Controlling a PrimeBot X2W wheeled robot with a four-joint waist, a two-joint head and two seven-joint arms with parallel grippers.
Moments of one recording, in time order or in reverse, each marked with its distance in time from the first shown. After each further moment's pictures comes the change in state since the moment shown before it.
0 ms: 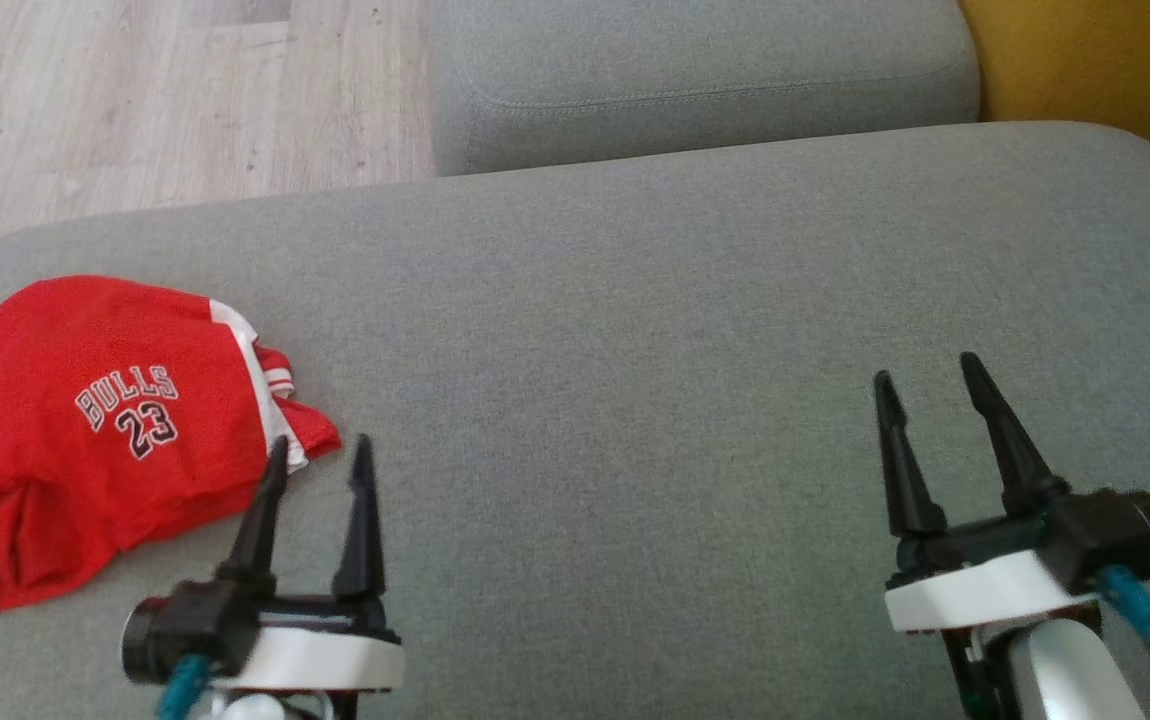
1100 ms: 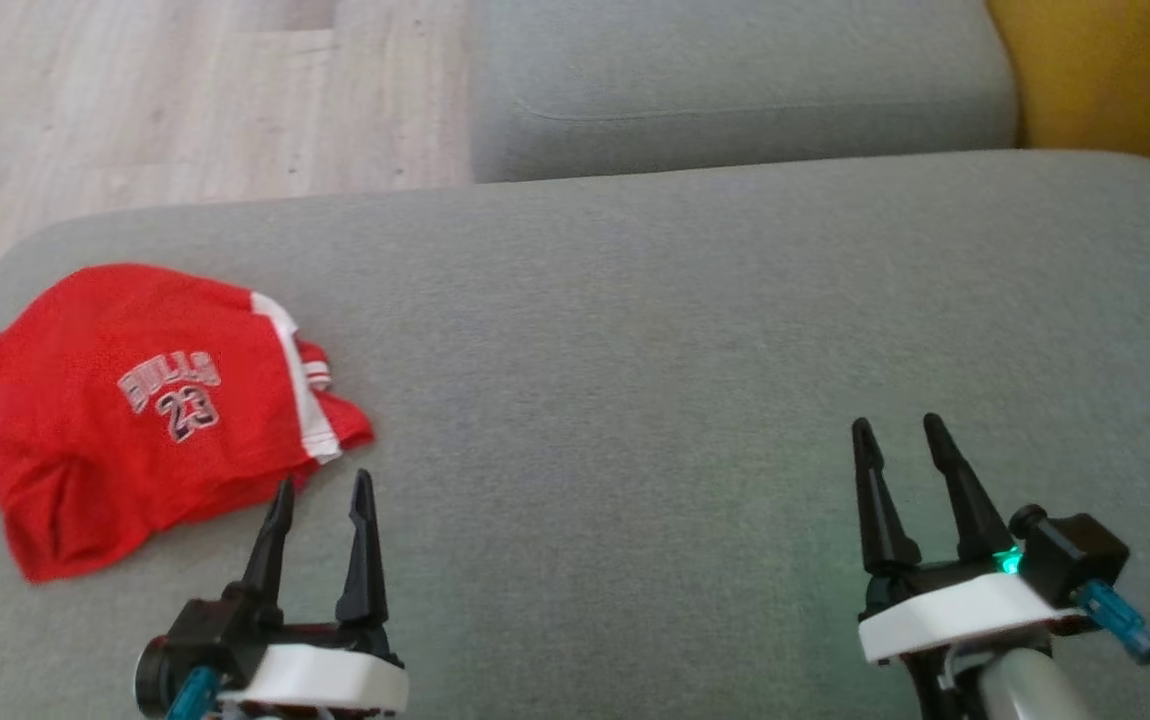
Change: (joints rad) left arm 0.009 0.000 -0.015 0.089 -0.061 0.017 0.000; right arm 0.002 -0.001 0.064 0.155 0.261 0.000 0.000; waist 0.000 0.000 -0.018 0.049
